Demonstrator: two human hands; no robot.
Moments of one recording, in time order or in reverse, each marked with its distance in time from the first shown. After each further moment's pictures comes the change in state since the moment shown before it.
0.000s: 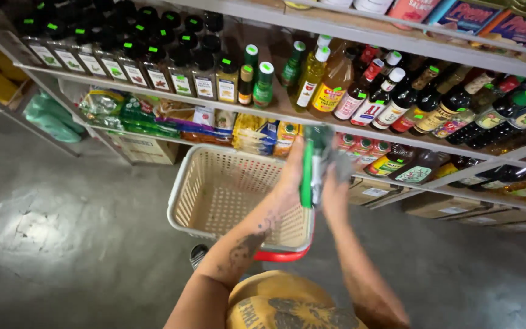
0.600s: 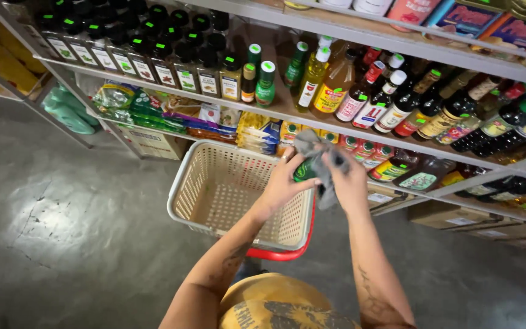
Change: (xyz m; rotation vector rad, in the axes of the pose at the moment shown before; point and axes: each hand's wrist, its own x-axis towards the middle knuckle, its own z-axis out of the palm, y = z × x) left_hand 0.013 -0.026 -0.055 0.976 -0.283 1.002; right_hand 0.024 -0.052 -0.050 0.090 -0.429 -0.788
